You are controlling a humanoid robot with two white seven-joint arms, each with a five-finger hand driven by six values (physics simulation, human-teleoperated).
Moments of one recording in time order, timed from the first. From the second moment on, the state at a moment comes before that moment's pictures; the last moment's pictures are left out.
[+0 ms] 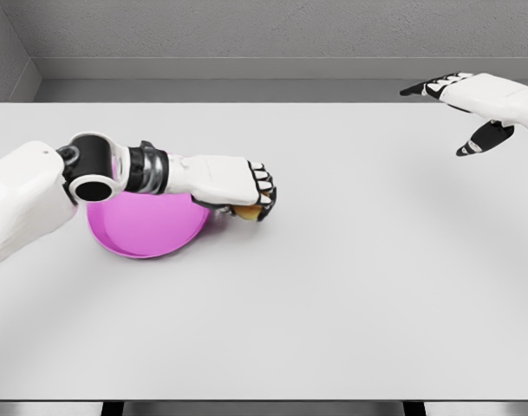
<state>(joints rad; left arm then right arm) -0.95 0.55 -1.05 -1.39 -0.50 -0.61 -0.47 -0.69 -0.93 0.53 -1.58 0.25 -0.17 0.58</state>
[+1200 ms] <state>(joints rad) -0.81 0.85 -0.82 -1.31 -0.25 -0.61 -0.47 -0.69 -0.93 0.54 -1.58 0.25 -0.17 0.58</state>
